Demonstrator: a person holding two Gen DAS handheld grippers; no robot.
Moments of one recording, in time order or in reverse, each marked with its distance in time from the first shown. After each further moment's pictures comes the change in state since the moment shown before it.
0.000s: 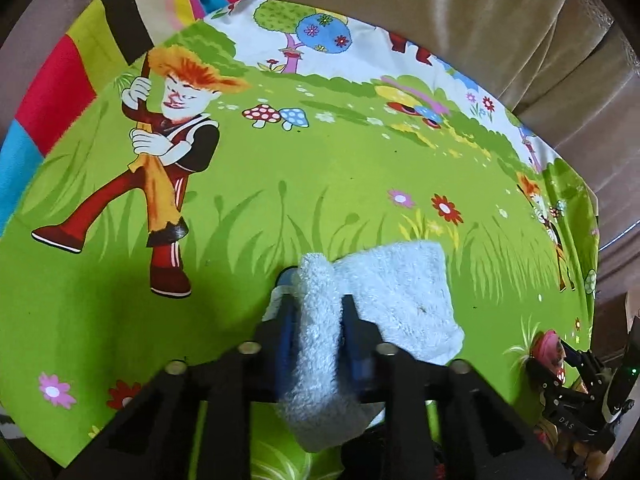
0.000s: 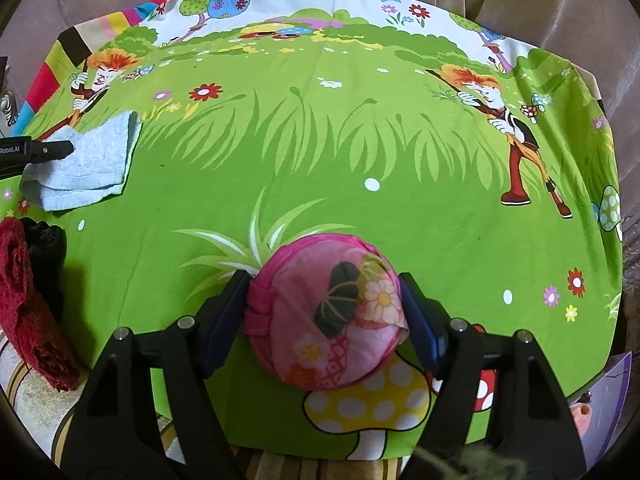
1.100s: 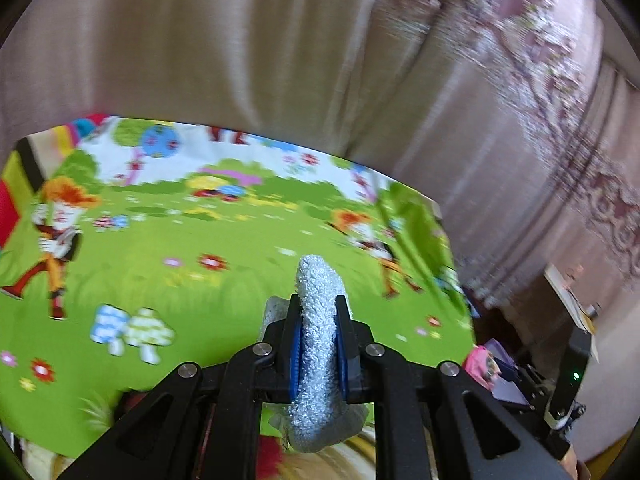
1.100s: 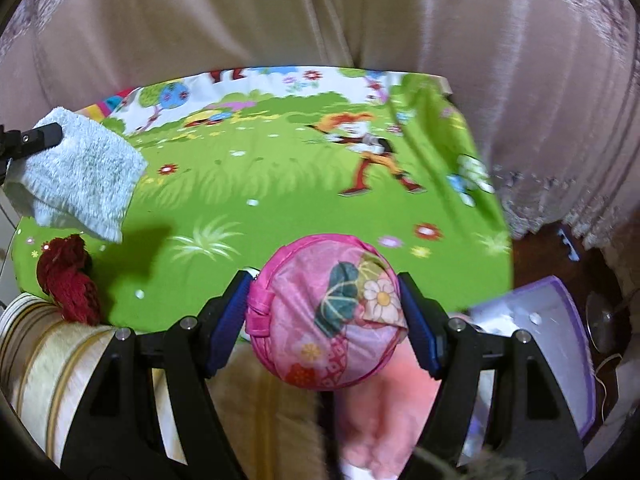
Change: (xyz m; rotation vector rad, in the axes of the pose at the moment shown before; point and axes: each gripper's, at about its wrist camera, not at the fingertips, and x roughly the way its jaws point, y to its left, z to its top) left arm -0.131 -0.173 -0.056 0.229 -0.256 -0.347; right arm -0.140 -0.080 -0.077 0.212 -0.225 -0.132
